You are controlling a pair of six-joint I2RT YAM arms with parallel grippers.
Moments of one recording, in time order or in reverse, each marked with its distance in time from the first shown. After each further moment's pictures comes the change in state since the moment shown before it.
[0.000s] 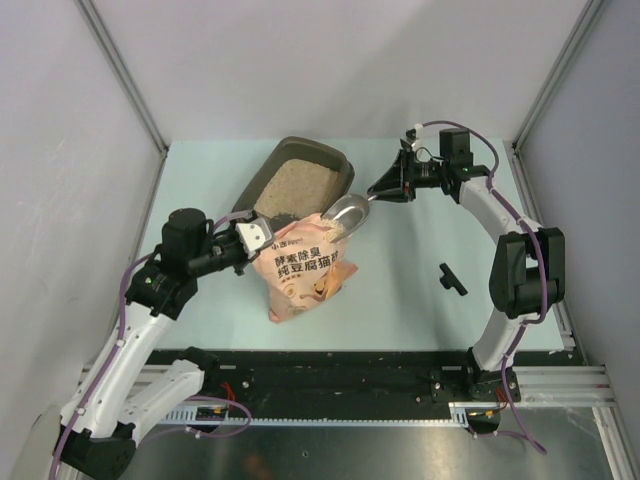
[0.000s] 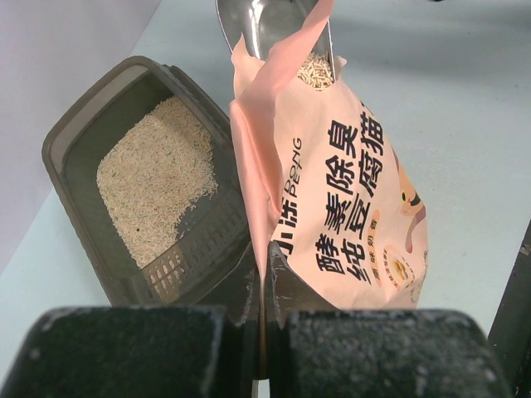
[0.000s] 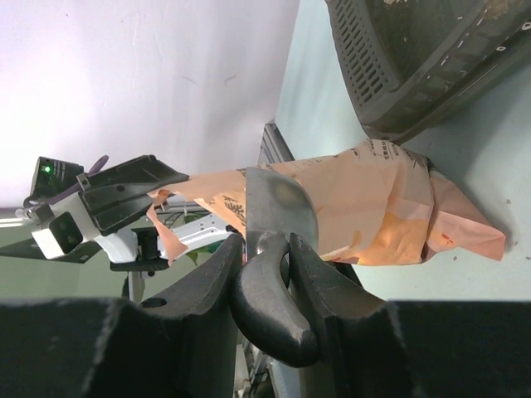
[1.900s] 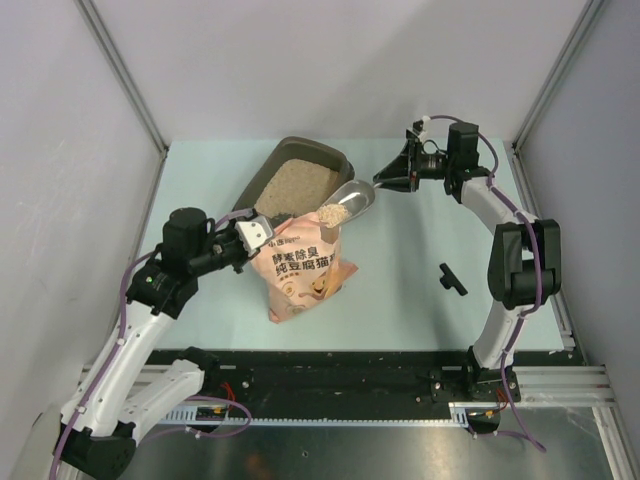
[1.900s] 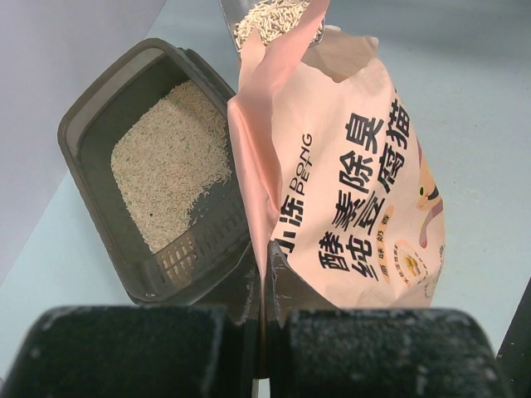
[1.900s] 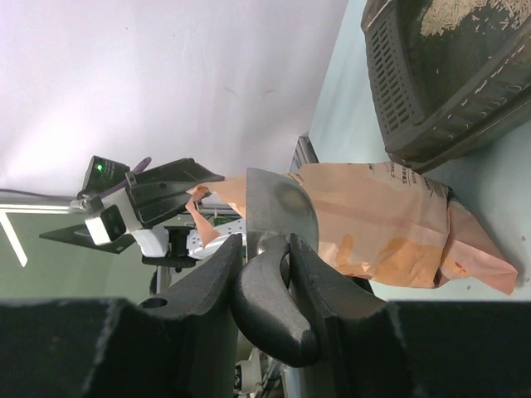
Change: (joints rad) left arm 0.001 0.007 0.000 0.000 -0.053 0.010; right arm -0.048 0.068 -0.013 0.340 -0.111 0.254
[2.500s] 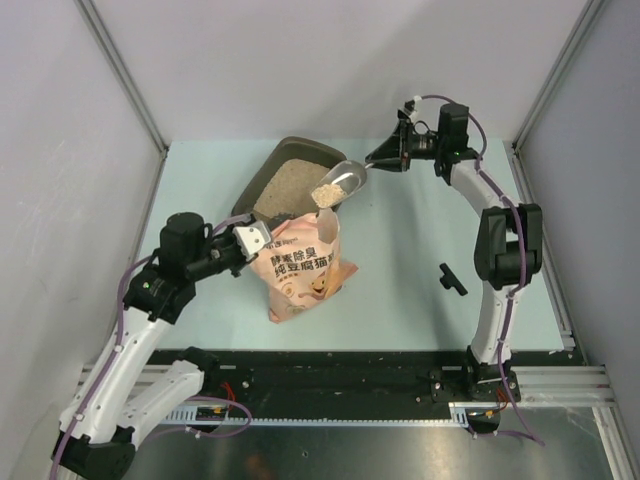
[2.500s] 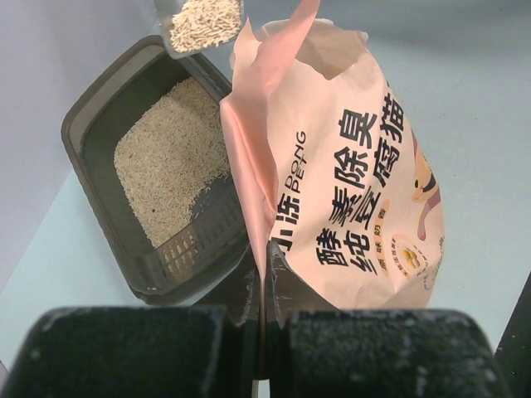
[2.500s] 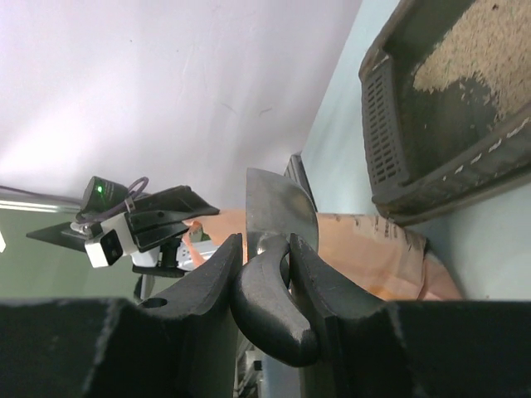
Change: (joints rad) left arm 0.000 -0.031 -0.014 -0.018 -0.008 0.015; right arm 0.023 0.171 0.238 0.034 -0.001 0.030
